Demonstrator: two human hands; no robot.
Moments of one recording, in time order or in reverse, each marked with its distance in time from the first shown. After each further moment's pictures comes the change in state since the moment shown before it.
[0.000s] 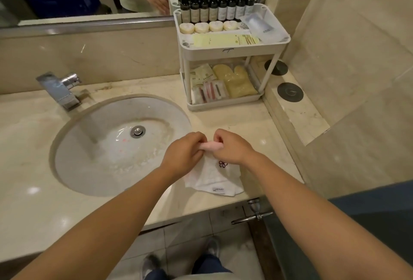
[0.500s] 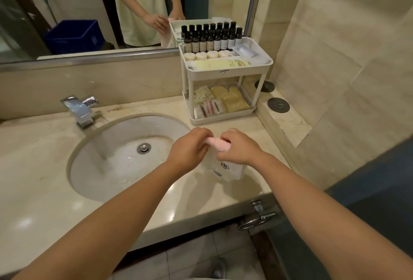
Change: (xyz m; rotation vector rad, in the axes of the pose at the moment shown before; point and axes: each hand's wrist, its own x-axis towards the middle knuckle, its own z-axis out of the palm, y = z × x) left_hand -0.017 0.031 -0.048 0.006 0.088 0.176; right_hand -0.057 -0.031 -0.018 -0.118 0.170 -0.092
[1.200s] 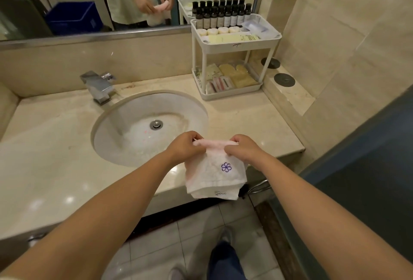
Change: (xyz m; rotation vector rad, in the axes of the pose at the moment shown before) left_hand -0.093 -0.027 -0.025 -0.279 -0.284 -0.467; right_hand -0.074 -0.032 0.077 0.404 -0.021 0.309
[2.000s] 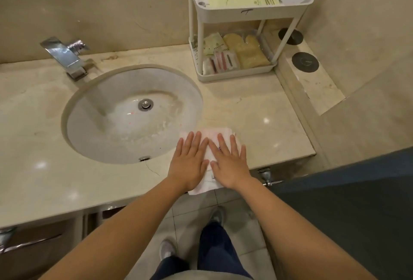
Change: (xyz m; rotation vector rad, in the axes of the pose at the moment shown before) left_hand 0.045 -0.053 0.103 0.788 -0.055 0.106; right_hand 0.065 0.069 0.044 -0.749 -0.190 -0.208
